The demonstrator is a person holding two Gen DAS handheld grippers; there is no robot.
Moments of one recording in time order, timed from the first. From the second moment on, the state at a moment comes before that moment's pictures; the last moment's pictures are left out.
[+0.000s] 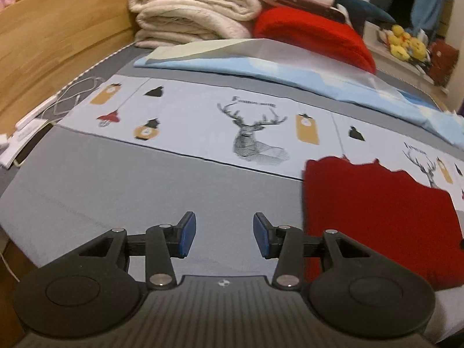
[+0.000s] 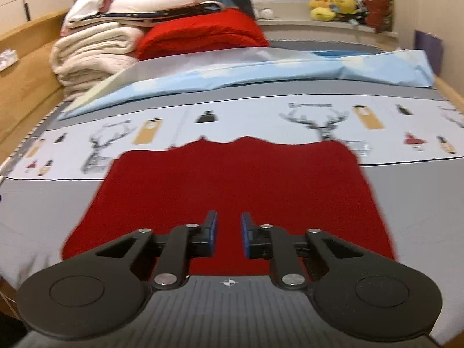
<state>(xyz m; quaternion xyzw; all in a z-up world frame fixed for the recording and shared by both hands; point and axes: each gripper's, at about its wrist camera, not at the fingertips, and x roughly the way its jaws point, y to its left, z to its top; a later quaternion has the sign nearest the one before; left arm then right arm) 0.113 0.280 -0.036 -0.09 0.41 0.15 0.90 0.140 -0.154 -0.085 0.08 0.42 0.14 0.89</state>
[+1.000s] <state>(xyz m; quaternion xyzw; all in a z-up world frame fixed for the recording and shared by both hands) 0.092 0.350 -0.046 -0.14 0.43 0.20 0.87 0.089 0.130 -0.175 -0.22 0.40 0.36 0.81</state>
